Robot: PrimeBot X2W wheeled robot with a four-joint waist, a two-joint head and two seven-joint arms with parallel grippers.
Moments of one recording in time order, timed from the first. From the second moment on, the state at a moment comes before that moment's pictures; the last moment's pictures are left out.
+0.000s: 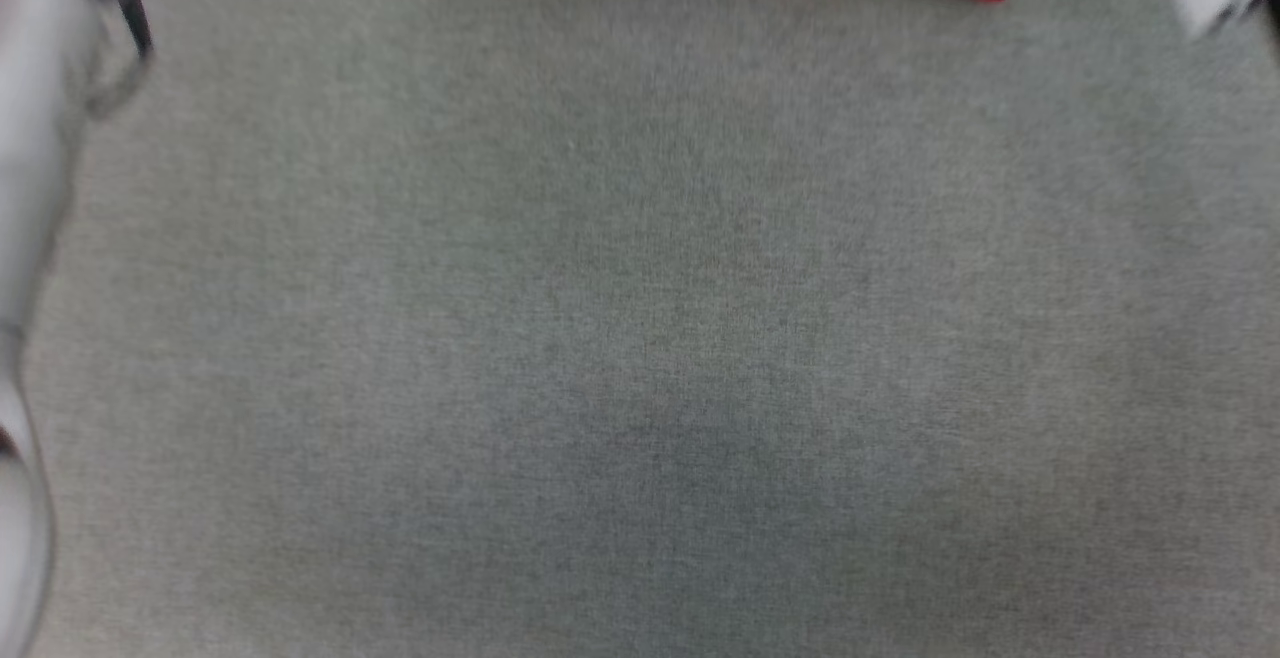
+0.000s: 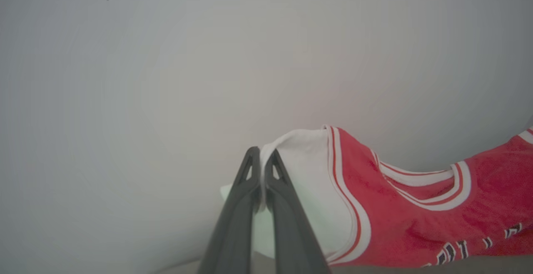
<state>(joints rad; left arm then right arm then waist) -1.56 0.44 -0.78 1.03 -0.74 -0.13 -0.15 -1.23 -0.40 0.41 0.76 0.21 0.13 -0.22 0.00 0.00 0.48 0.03</state>
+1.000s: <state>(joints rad) -0.31 1.10 -0.94 -0.05 -1.24 0.22 0.16 -0.17 -0.86 0.49 0.05 0.67 0.13 0.14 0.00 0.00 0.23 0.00</state>
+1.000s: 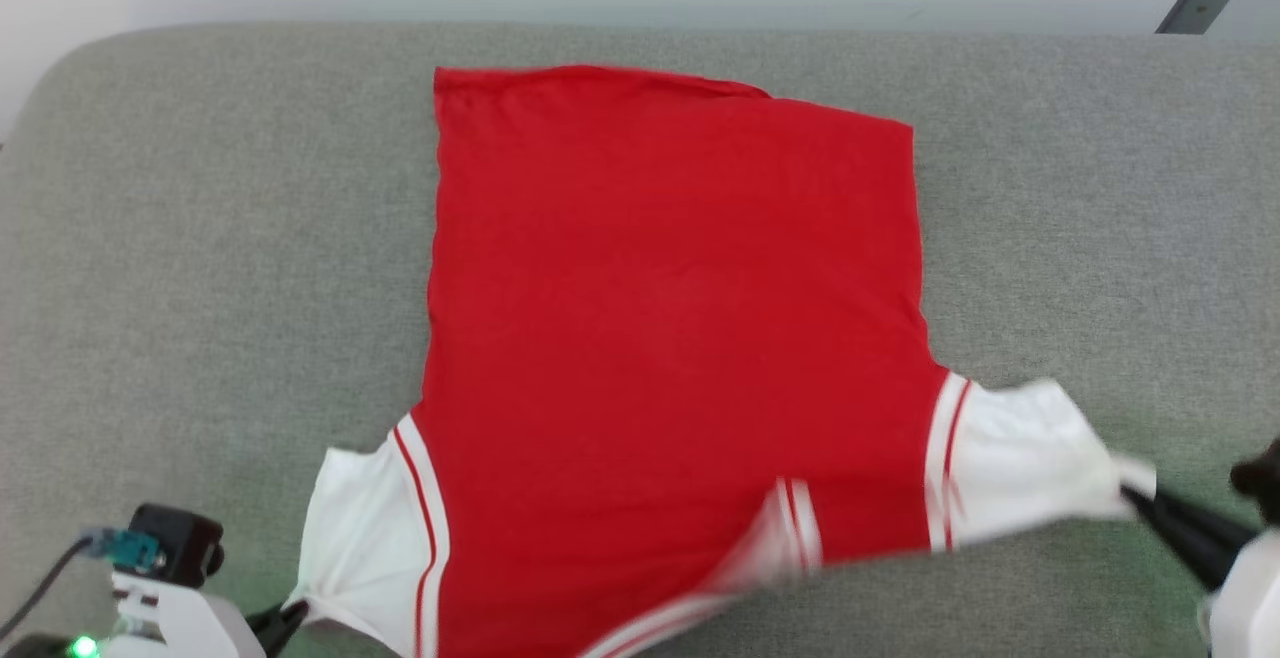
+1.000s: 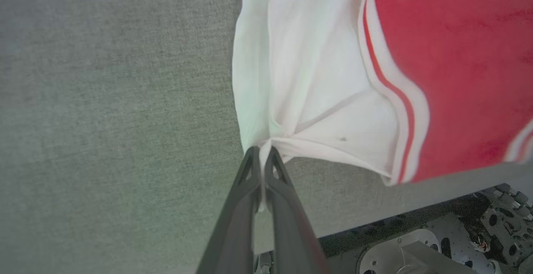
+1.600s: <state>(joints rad) -0.23 1.05 -0.97 -0.06 -1.34 0.30 0.19 0.04 -0.85 0.43 -0.02 0.84 0.13 0.41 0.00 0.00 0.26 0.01</state>
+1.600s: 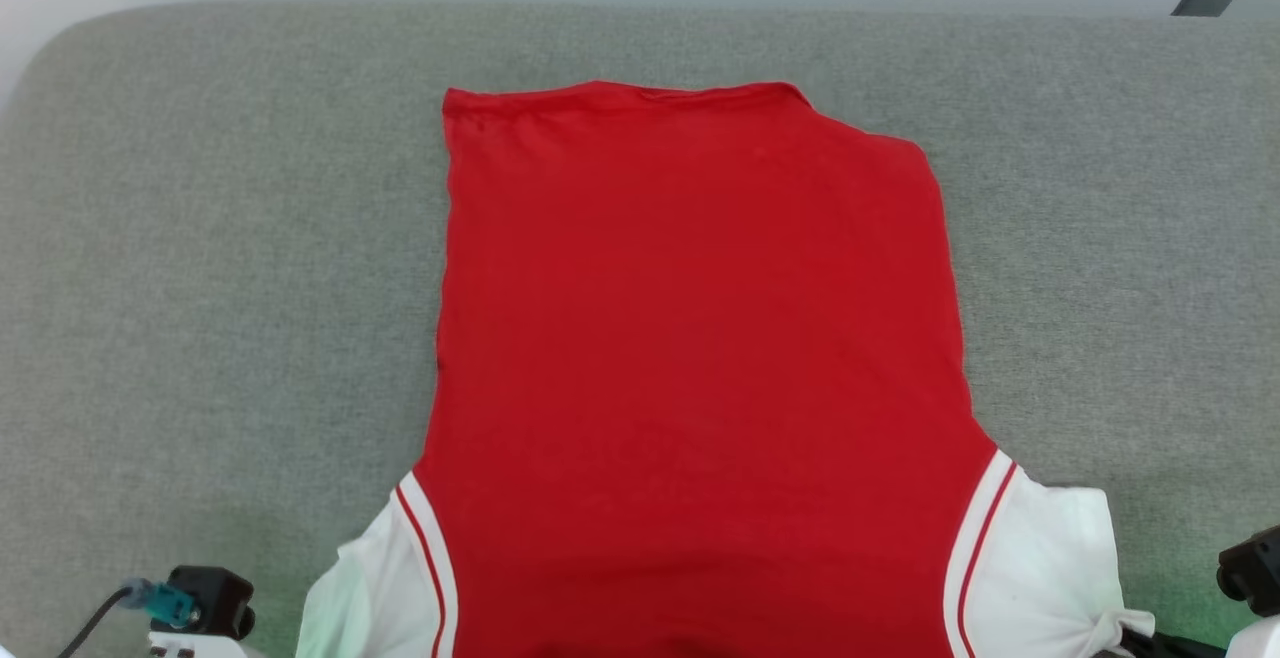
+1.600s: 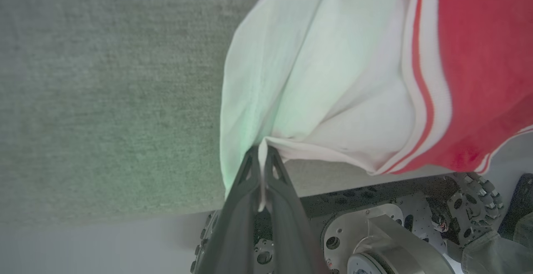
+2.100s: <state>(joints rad) -0.20 1.05 -0.99 -0.08 -1.38 0.33 0.25 0.10 -0.85 0.38 -0.04 0.91 0.13 0.59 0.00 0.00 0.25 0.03</state>
